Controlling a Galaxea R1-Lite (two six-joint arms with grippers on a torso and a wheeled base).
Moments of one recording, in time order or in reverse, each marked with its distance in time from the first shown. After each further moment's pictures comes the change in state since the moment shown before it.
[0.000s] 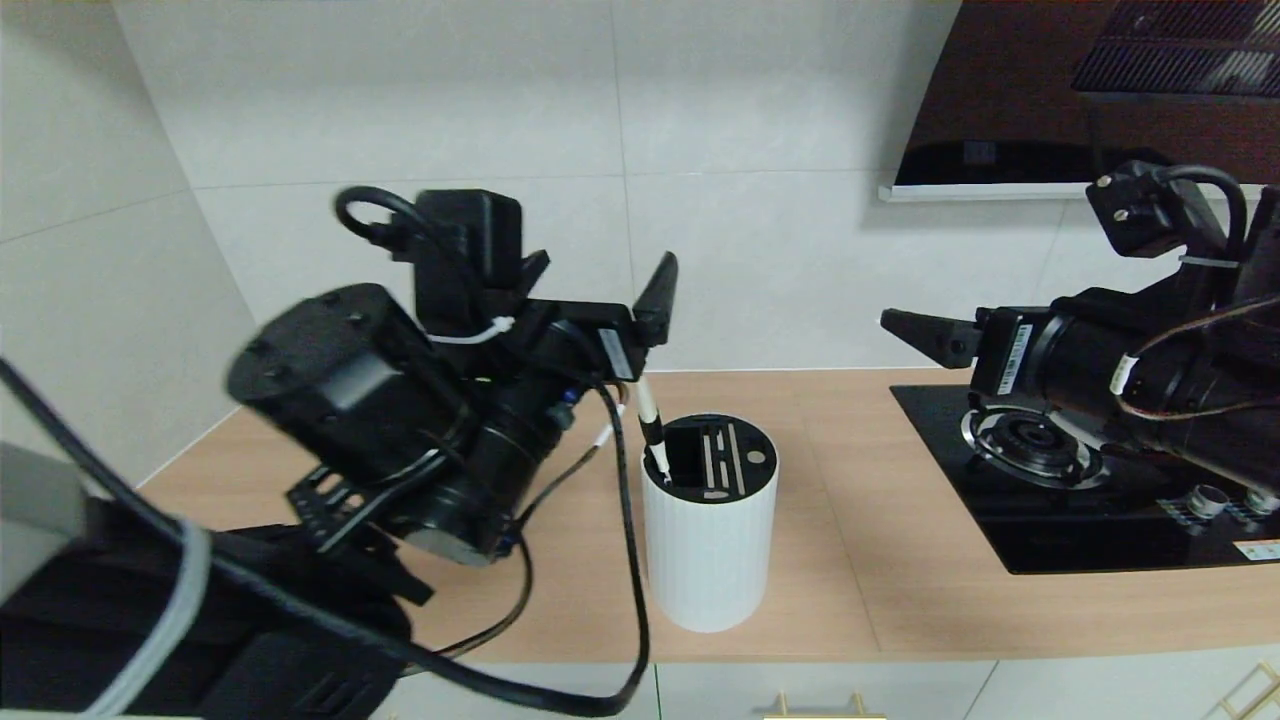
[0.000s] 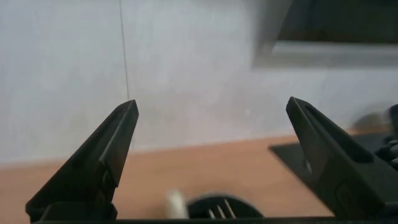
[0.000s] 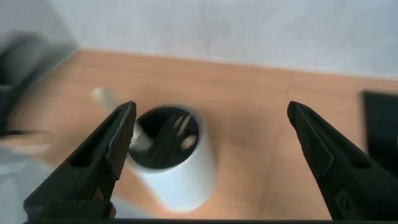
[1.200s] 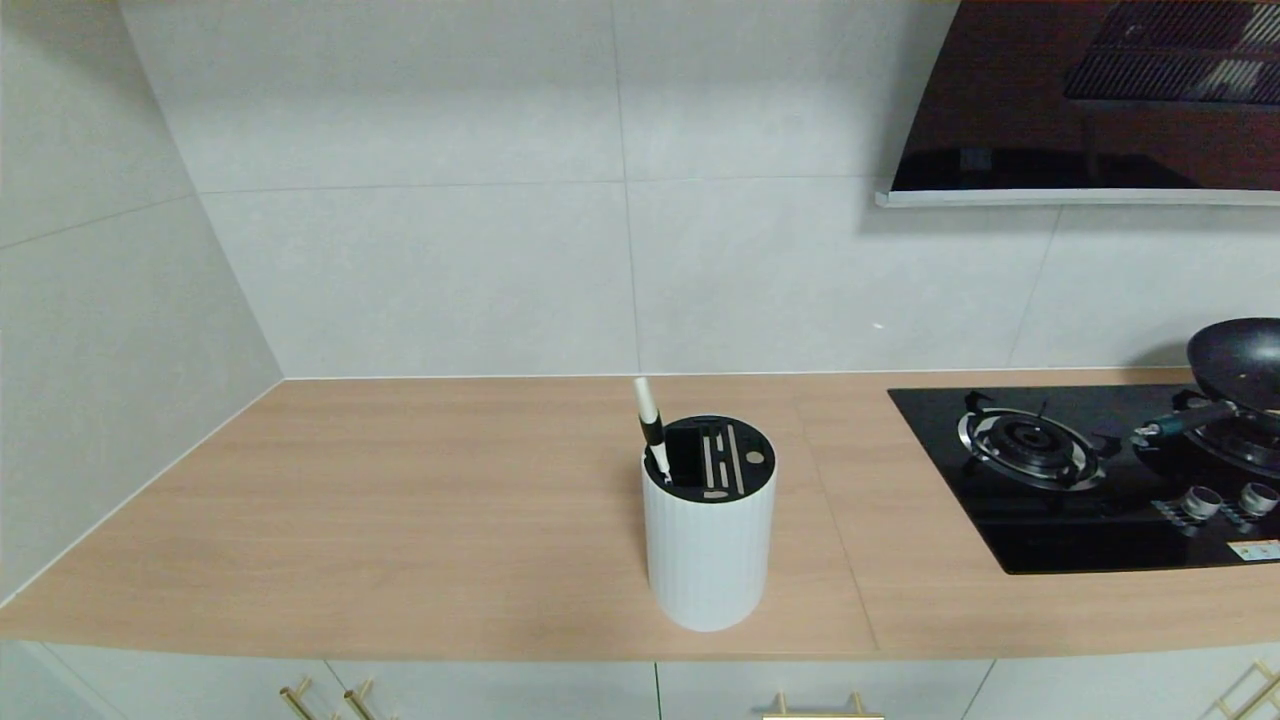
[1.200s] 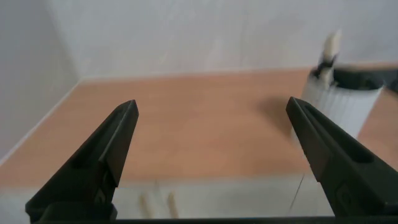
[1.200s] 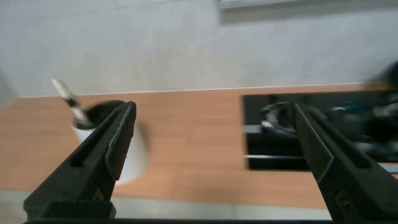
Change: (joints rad) left arm 0.506 -1.613 0.483 1.346 -0.105 -0.050; right arm -0.394 -1.192 0.483 0.471 0.120 -0.132
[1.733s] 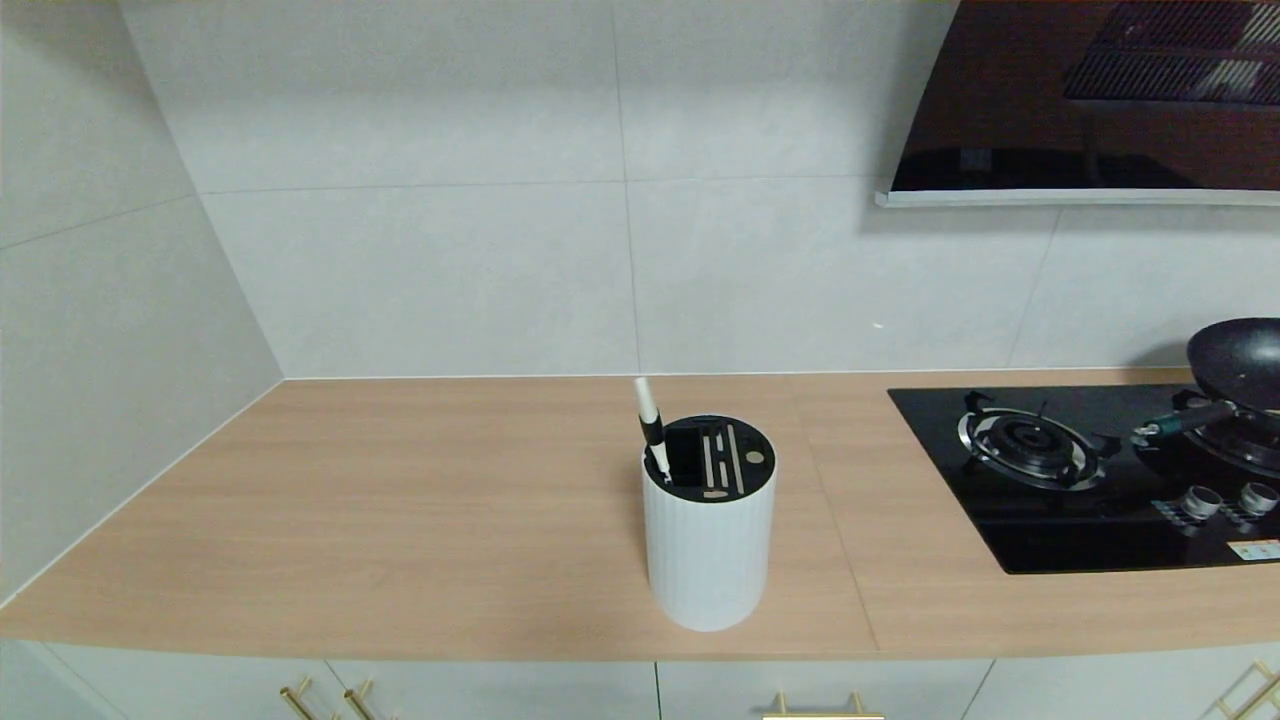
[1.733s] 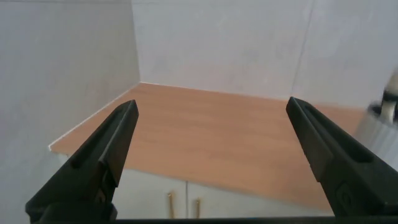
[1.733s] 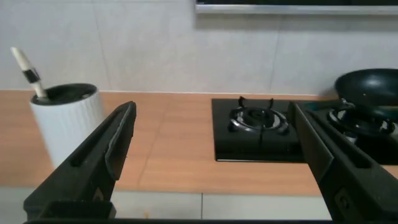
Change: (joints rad) left arm 0.195 -0.164 0.167 -0.011 -0.056 0.057; right arm -0.117 -0.254 0.288 -0.027 0.010 -0.044
